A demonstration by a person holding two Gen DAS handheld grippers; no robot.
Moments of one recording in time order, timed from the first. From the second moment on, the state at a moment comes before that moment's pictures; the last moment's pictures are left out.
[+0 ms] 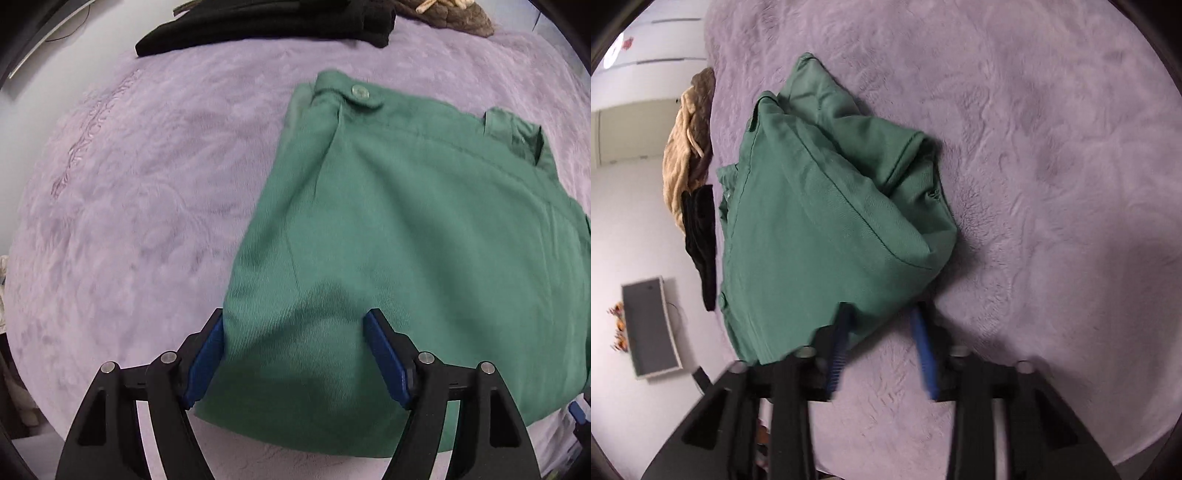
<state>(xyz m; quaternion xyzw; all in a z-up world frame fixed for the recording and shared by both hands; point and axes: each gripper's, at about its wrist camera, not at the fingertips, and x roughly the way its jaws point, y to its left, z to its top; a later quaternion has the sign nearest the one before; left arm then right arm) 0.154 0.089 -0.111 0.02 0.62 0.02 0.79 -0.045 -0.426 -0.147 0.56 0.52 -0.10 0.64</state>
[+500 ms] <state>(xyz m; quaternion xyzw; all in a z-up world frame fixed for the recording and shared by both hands) 0.150 0.109 -0.128 -0.01 0.62 0.02 0.78 -0.052 -0.495 -0.087 0.41 0.52 -0.24 0.71</state>
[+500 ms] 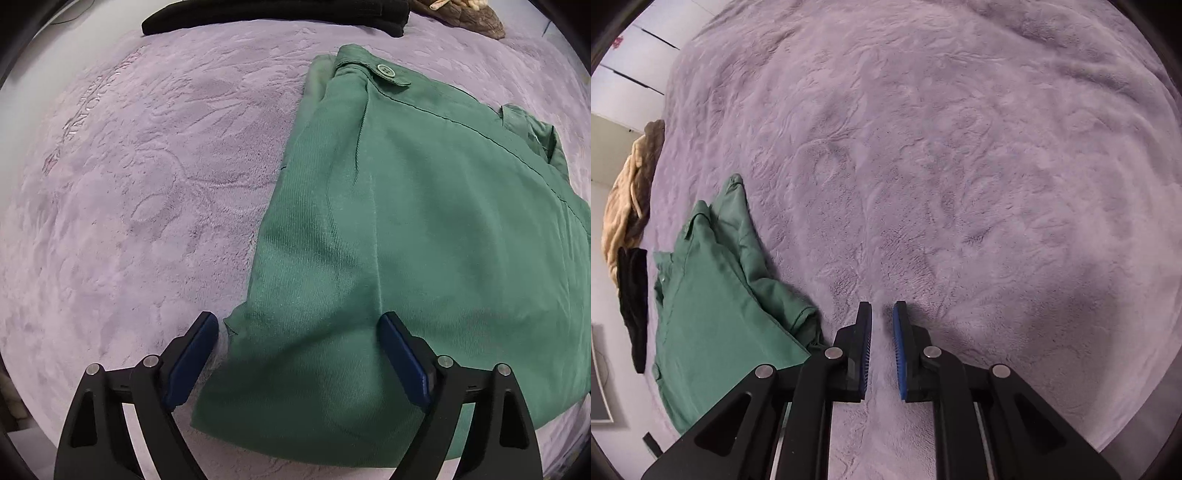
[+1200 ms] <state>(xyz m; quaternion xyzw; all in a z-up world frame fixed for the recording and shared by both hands) 0.147 0.148 -0.111 0.01 0.61 0.04 0.79 -0.001 -0.446 -0.107 0.34 0.60 -0.14 0.71</state>
